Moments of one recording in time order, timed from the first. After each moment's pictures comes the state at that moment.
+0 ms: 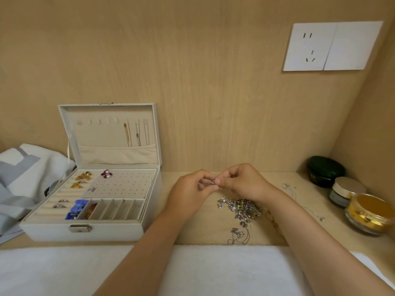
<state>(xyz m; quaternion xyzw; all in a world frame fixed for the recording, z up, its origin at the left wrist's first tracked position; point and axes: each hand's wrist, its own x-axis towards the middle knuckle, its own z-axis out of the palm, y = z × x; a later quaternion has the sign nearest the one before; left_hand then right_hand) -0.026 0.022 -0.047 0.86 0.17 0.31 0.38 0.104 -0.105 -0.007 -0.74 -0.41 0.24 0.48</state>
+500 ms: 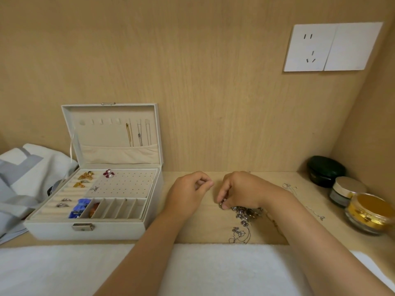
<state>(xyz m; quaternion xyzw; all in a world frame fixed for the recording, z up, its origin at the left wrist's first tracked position) -0.028 0.029 -0.052 0.86 0.20 0.30 0.37 0.095 -0.110 0.004 -0.80 -0.55 0.19 0.17</state>
